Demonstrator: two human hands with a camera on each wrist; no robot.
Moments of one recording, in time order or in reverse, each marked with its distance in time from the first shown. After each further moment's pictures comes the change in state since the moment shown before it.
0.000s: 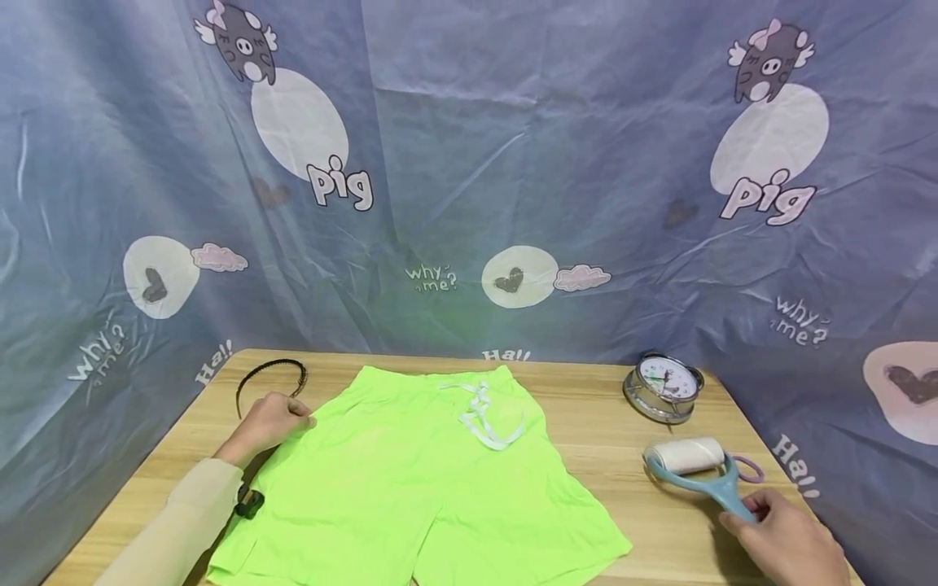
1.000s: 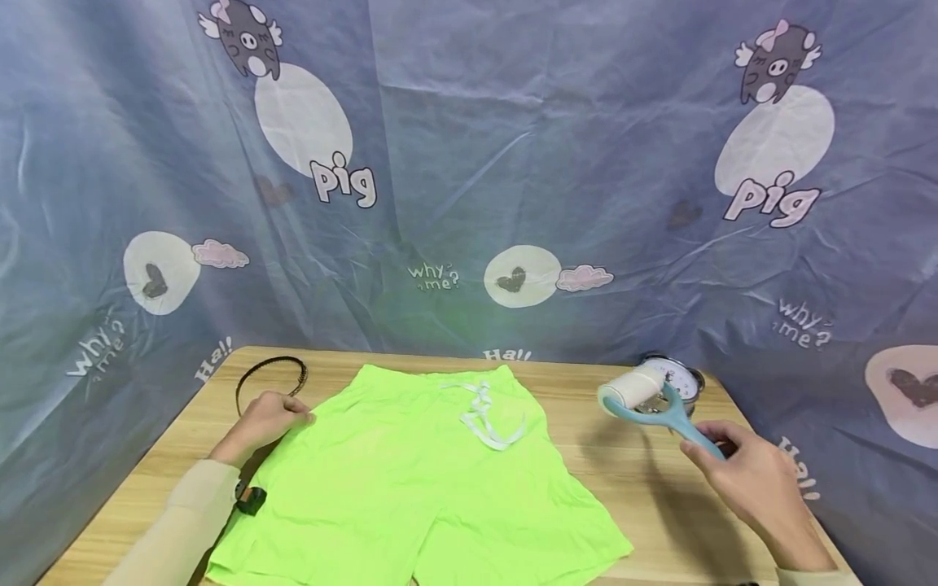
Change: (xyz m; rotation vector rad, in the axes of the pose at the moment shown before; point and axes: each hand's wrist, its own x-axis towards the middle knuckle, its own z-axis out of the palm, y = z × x) left_hand -0.001 -0.006 -0.002 -0.098 -0.025 -0.048; right_hand -0.005 -0.071 -0.035 0.170 0.457 -0.384
